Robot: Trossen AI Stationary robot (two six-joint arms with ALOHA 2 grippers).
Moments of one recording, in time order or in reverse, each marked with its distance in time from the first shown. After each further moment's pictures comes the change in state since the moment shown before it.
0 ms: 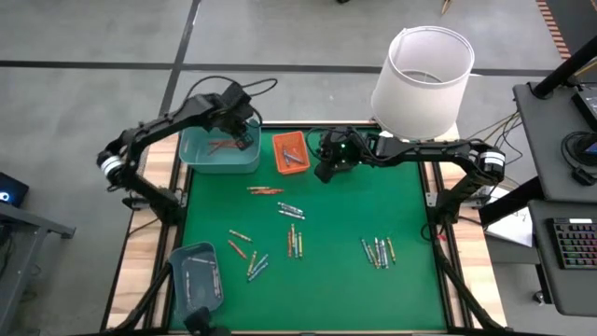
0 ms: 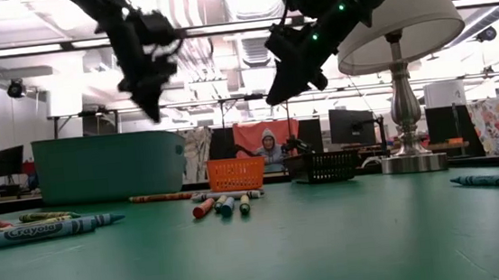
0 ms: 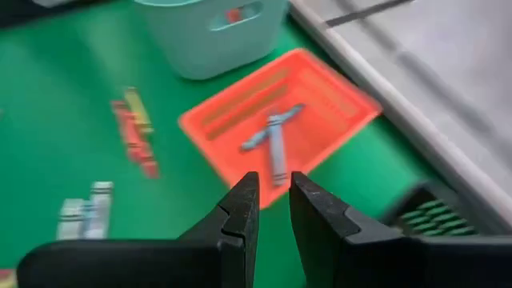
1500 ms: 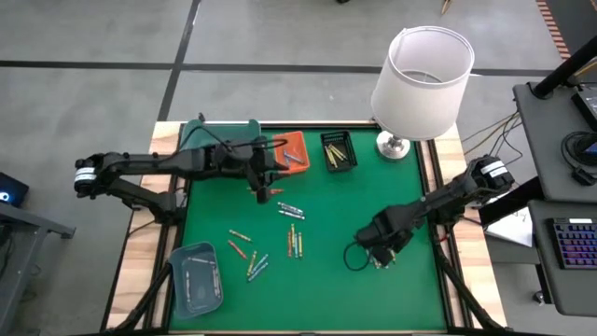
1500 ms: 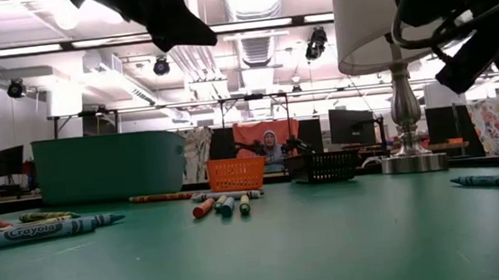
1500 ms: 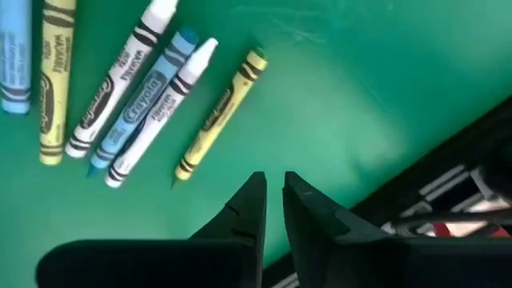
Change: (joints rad) left arm -0.580 -0.236 -0.297 0.664 0.167 -0.103; right arm 0.688 0.000 -0.161 -1.026 -0.326 1.043
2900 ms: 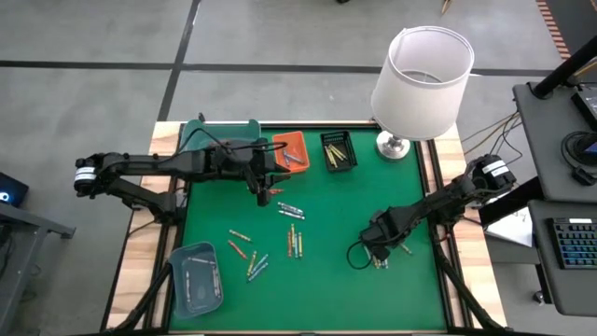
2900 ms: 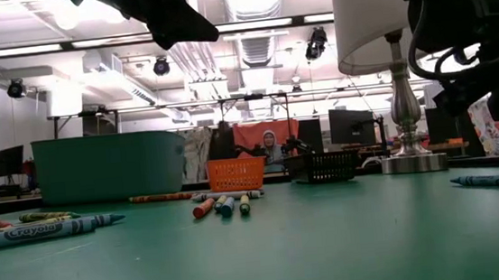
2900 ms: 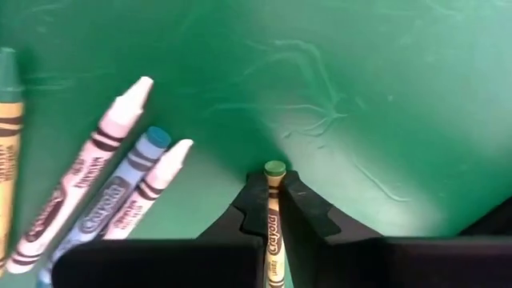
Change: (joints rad) left arm -0.020 0.001 -0.001 0.018 -0.006 -0.010; right arm -0.004 -0.002 -0.156 0.205 0.161 0.010
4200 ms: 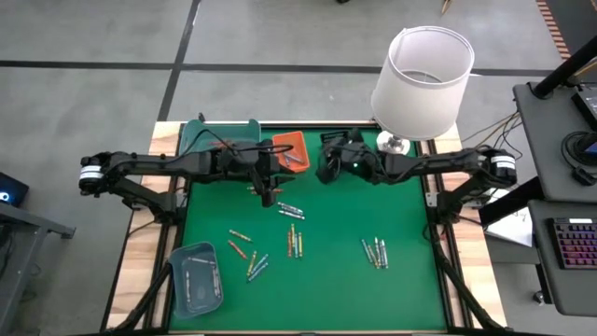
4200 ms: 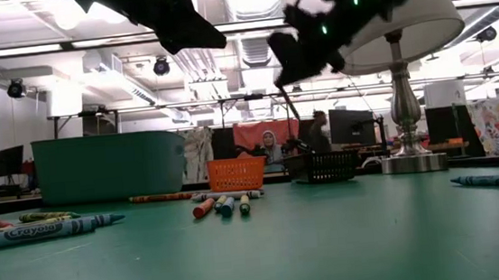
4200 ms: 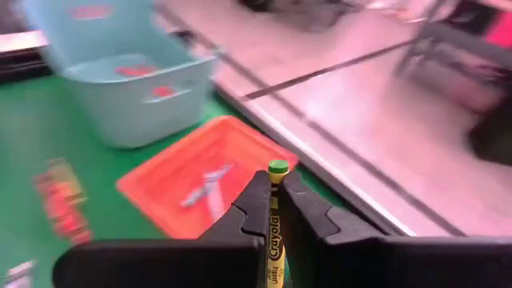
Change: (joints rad) left arm -0.001 0.052 -0.001 0.043 0.000 0.029; right arm -0.559 -0.087 0.125 1.145 0.614 -1.080
